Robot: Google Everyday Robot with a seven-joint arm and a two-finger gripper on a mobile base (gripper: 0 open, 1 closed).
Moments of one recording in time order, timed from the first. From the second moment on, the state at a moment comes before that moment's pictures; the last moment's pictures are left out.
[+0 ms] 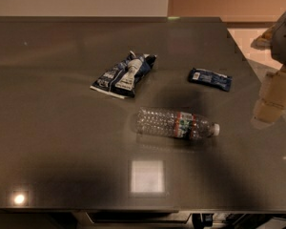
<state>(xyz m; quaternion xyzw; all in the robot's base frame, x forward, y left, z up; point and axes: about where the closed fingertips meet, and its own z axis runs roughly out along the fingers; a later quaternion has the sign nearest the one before) 0.438 -0.217 0.976 -0.60 0.78 -0.03 0.16</state>
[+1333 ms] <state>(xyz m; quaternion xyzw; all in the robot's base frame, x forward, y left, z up) 0.527 -0.152 0.965 -0.69 0.70 -0.03 0.19</state>
